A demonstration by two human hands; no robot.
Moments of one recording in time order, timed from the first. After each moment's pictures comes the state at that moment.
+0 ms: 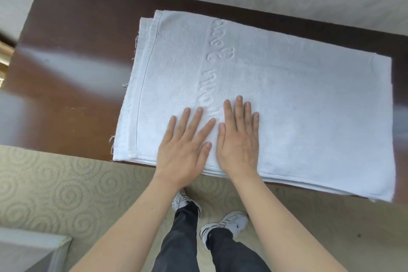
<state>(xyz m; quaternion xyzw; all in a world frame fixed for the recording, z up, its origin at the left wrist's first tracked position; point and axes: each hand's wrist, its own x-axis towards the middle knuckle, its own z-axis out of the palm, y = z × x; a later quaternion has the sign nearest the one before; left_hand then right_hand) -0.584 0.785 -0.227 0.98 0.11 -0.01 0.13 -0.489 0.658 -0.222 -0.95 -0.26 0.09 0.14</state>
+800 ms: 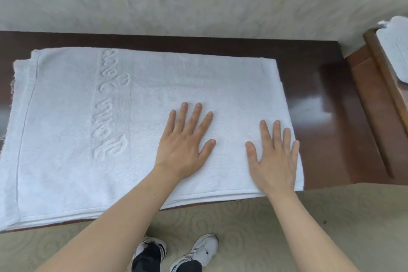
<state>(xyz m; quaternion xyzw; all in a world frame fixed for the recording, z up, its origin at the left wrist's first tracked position) -0.423 0.642 -0.232 0.99 -0.02 -0.07 0.09 -0.393 0.407 -0.223 -0.99 -0.03 0.10 0.03</state>
